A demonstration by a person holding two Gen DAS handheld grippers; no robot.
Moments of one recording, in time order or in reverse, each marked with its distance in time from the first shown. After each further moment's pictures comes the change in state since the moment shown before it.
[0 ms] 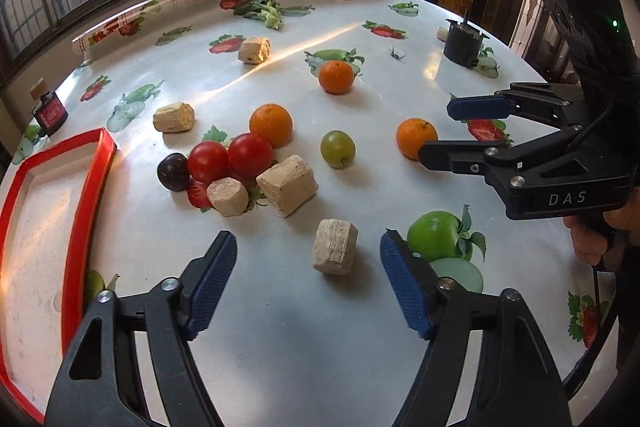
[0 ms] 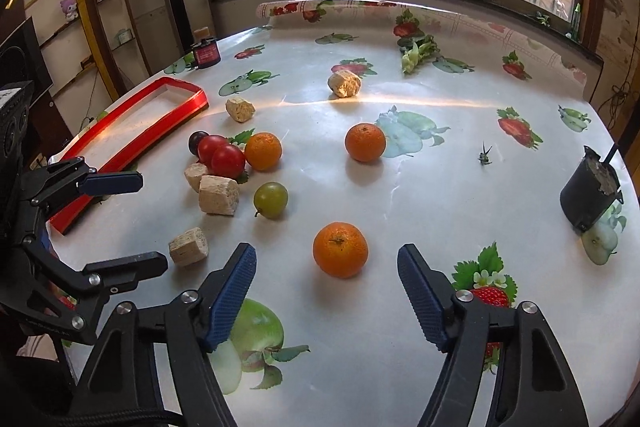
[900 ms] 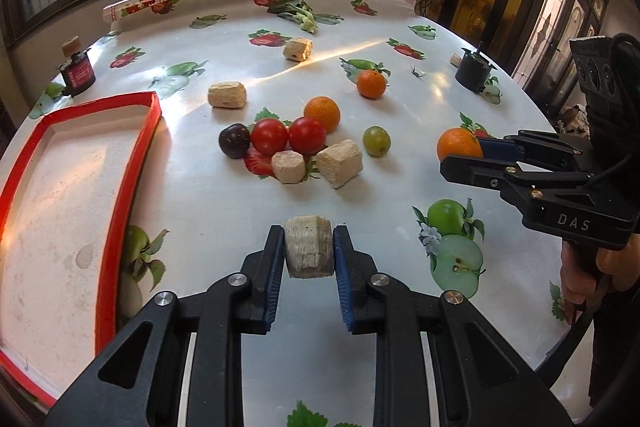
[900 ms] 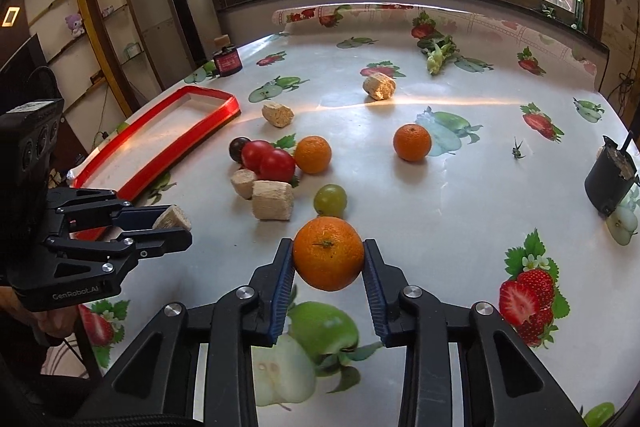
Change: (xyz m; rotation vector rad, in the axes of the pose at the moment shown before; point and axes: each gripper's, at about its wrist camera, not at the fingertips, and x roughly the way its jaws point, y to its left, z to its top) left arm -0.040 0.049 -0.022 -0.121 -0.042 -0.021; right arm -0.017 0.048 -0.003 0.046 -0.047 0.068
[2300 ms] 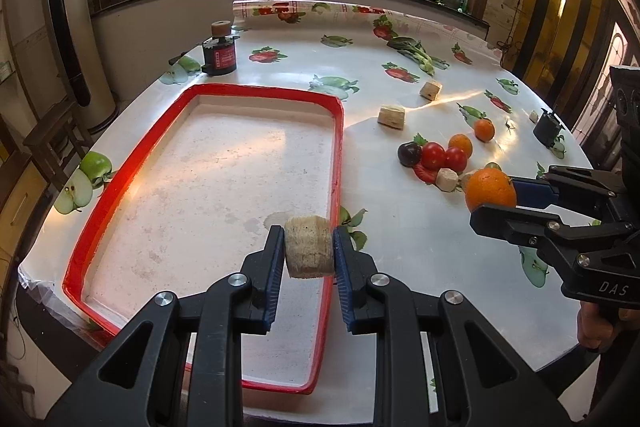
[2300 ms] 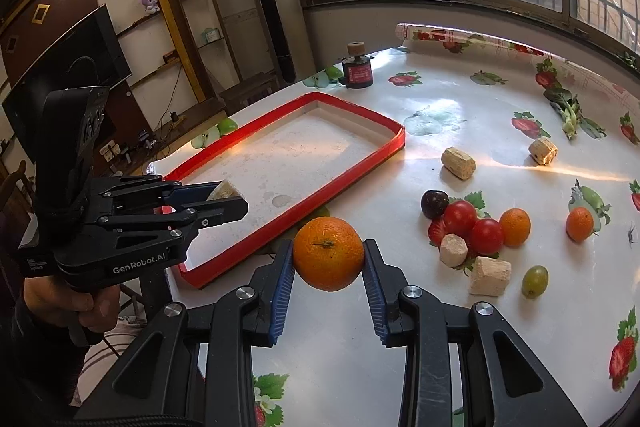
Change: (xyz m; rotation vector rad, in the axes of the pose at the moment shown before) left arm -0.064 0.110 -0.033 -0.191 -0.085 0.204; right arm 0.031 0.146 0.041 -0.171 -0.008 0.205
